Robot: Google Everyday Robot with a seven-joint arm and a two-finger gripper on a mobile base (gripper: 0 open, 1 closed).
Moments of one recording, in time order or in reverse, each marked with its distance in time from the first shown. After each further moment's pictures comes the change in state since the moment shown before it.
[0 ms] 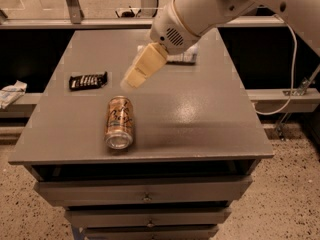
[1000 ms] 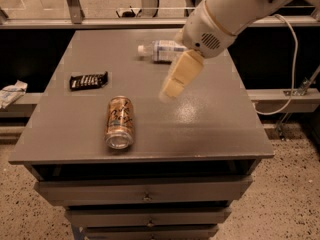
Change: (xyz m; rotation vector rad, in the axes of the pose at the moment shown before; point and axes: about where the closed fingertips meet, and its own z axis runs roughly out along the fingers) arm 0.057 0.001 -0.050 0.040 0.162 -0.072
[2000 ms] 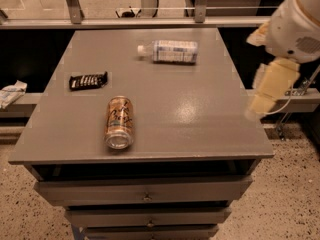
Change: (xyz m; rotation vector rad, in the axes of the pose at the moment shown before) arm 0.116 0.024 -0.108 0.121 0.305 -0.005
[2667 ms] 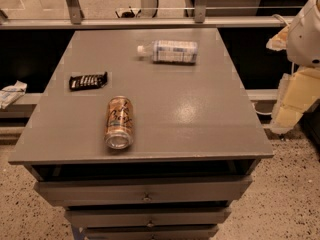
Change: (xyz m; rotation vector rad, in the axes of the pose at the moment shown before) arm 0.032 0.017 -0.017 0.021 0.113 -0.011
